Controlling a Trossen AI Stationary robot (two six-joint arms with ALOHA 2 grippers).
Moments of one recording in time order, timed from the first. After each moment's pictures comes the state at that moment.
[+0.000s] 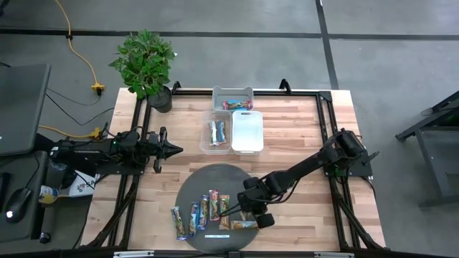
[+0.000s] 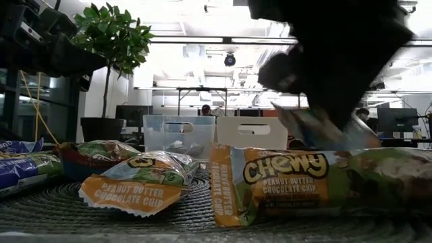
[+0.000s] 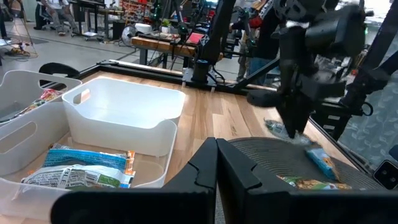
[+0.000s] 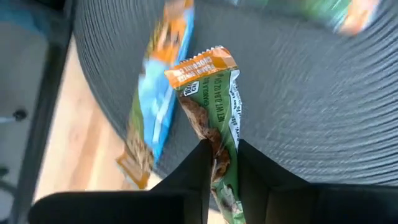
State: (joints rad) left arm 0.01 0.04 0.02 -0.01 0.01 -0.16; right arm 0.43 1.93 1.36 -0.60 -0.15 0.21
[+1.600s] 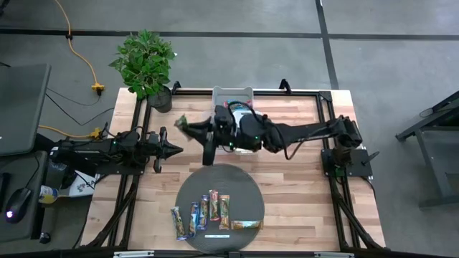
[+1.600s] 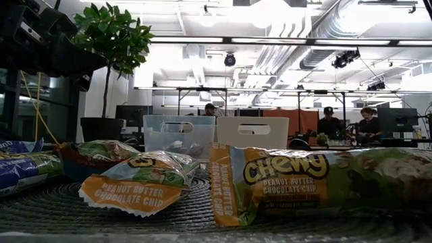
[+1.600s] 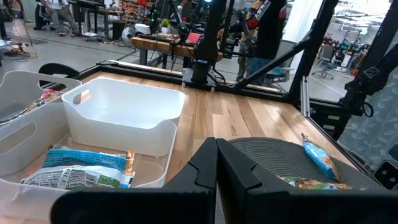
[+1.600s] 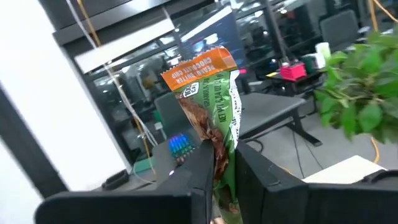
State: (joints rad) left arm 0.01 0.04 0.02 0.00 0.01 -0.16; right arm 0.14 1.88 1.88 0.15 0.28 0.39
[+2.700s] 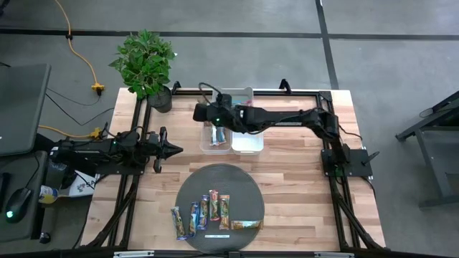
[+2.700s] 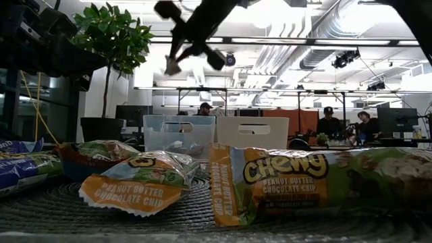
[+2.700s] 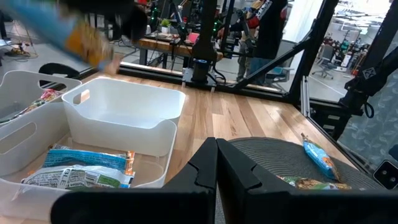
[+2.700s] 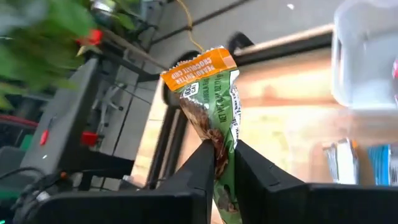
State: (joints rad) left arm 0.01 0.04 0.02 -0.01 0.01 -0.16; right arm -0.11 2.08 1.88 -0.36 0.49 1.26
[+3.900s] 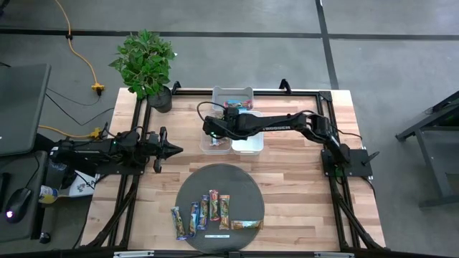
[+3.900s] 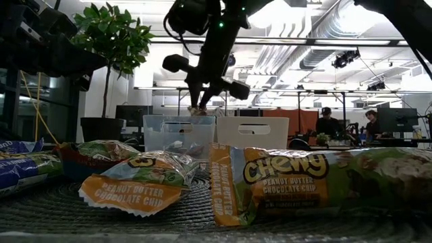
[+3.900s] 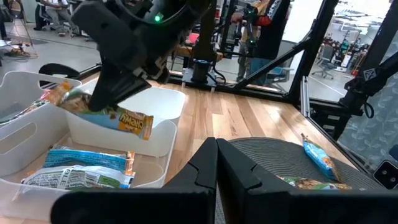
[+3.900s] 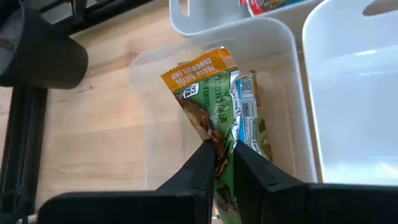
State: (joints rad) left arm 0.01 0.04 0.02 0.00 0.01 -0.16; right arm -0.10 2.19 1.88 -0.76 0.49 1.55
